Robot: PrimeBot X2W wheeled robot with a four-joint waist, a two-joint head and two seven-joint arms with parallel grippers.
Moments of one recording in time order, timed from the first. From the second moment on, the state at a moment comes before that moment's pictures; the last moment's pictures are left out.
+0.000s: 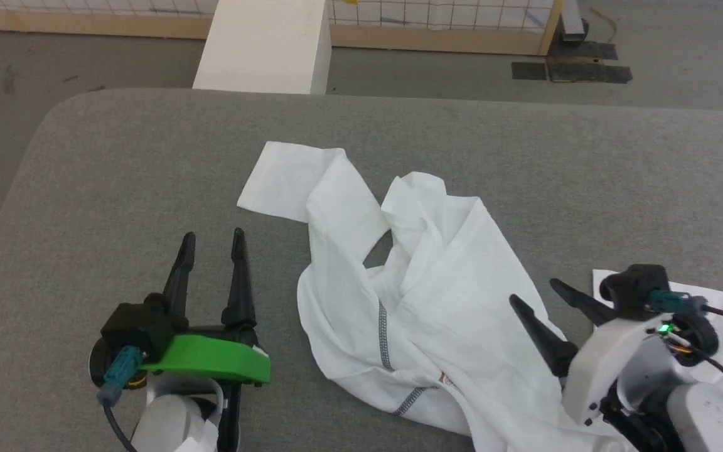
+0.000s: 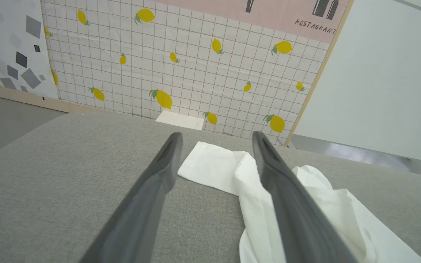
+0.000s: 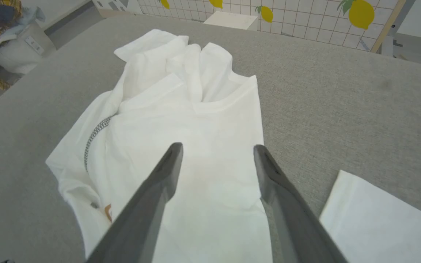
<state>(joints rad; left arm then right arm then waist) -0.11 0.05 -0.10 0.05 -0.29 -0.01 -0.26 -0.10 -0.34 0.26 -0.05 0.45 0.13 0.34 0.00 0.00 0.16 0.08</state>
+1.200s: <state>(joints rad) -0.18 0.05 -0.18 0.06 -0.31 0.01 -0.26 -0.66 -0.33 -0.15 0.60 0.19 0.13 0.40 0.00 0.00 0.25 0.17</state>
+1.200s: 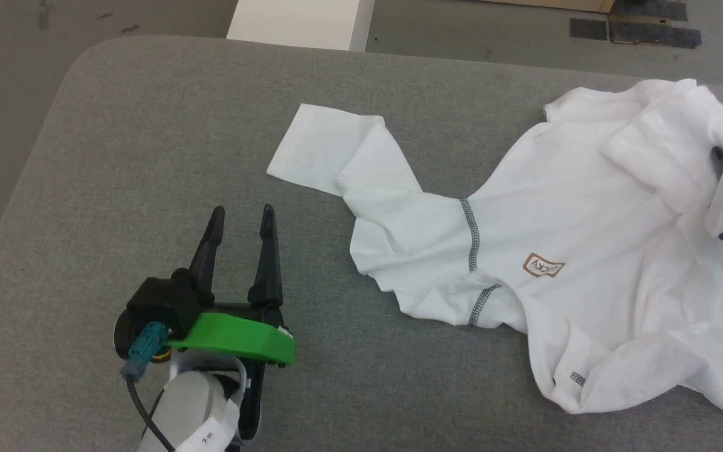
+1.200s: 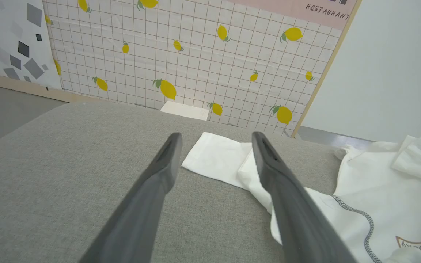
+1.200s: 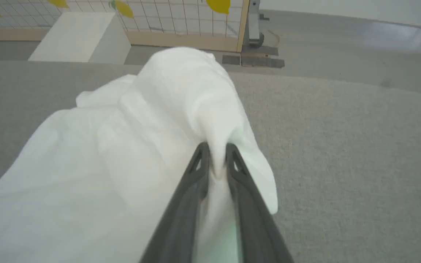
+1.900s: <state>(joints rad) -0.23 0.12 -0.44 0.28 -0.36 -0.12 -0.14 -0.17 -0.21 0.06 0.11 0.21 0.13 -0.05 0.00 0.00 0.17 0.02</state>
